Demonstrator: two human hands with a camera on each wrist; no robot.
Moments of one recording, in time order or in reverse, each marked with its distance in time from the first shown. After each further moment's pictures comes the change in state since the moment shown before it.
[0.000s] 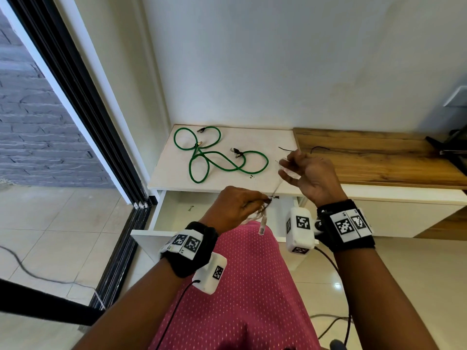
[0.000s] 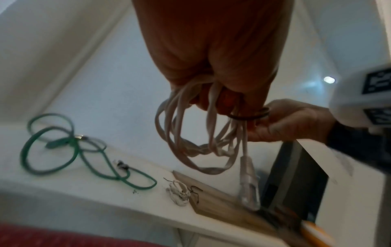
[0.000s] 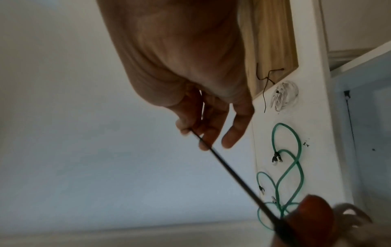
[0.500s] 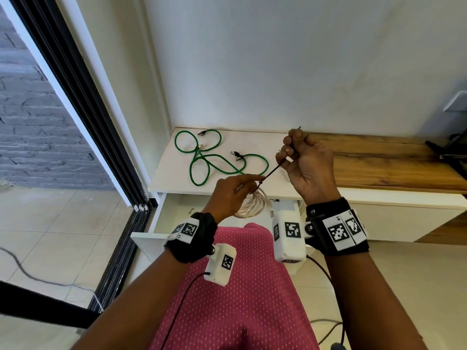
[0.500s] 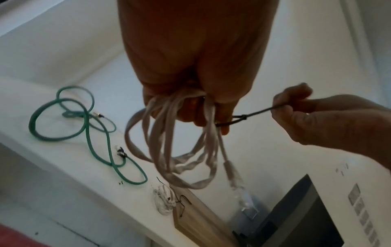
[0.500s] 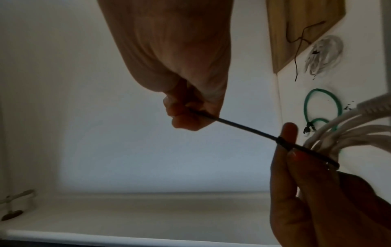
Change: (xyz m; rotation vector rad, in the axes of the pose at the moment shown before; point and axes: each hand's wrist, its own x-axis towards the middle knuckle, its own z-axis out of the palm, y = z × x) left_hand 0.019 -0.006 -0.008 -0.211 0.137 -0.318; right_hand -0.016 -0.015 0.039 0.270 -0.133 -0.189
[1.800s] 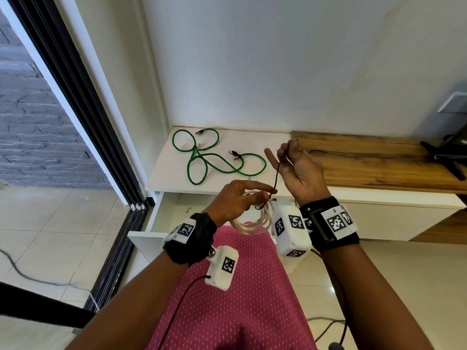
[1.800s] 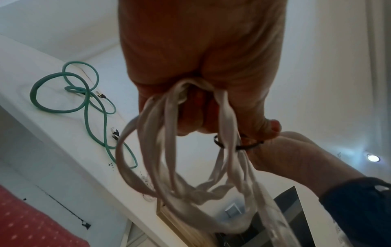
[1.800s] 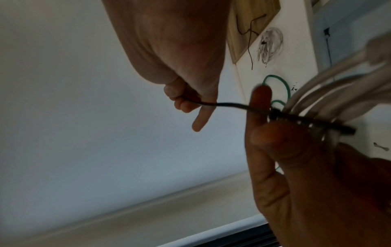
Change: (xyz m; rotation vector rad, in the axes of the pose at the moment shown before) left_hand -0.007 0.019 0.005 -0.272 -0.205 -0.087; right_hand 0.015 0.019 -0.017 0.262 0.098 0.137
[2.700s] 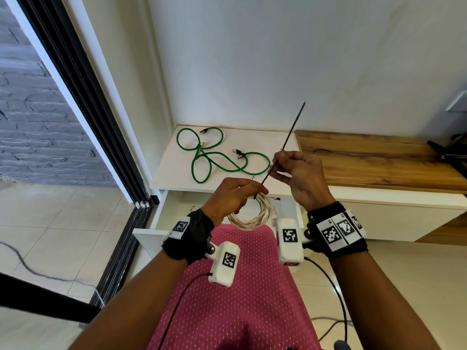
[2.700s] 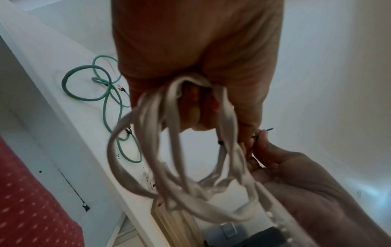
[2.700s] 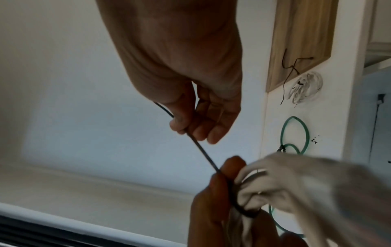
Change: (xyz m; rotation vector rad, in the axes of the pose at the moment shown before) left_hand -0.008 0.009 -0.008 -0.117 0.102 -0.177; right_hand -0.021 0.004 -0.007 -0.701 -0.076 -0.105
